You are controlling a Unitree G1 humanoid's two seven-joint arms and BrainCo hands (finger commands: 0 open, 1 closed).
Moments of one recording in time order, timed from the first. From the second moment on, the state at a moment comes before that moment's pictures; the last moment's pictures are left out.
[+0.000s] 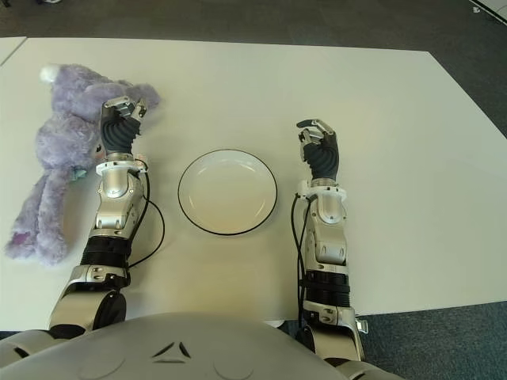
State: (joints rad) left arm -0.26 0.00 0.11 0.30 0.03 -0.32 0.21; right arm -0.10 -0.05 -0.13 -0.09 0.07 0.02 -0.03
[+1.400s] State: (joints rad) left arm -0.02 0.35 -0.02 -0.03 0.94 -0.28 0.64; right arm -0.11 -0.06 -0.11 -0.09 0.06 0.08 -0.02
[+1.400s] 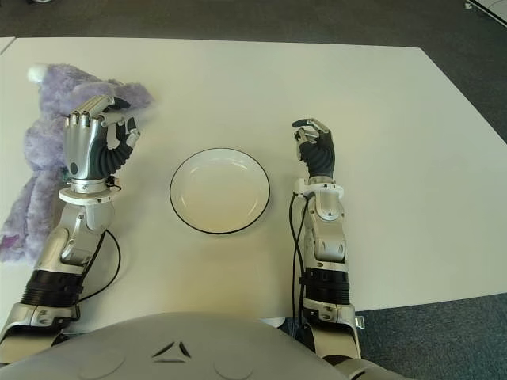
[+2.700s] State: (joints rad) left arm -0.06 0.33 0.01 -0.07 0.93 0.27 0.44; right arm -0.10 -0.06 -0.10 -0.09 0.06 0.10 -0.03
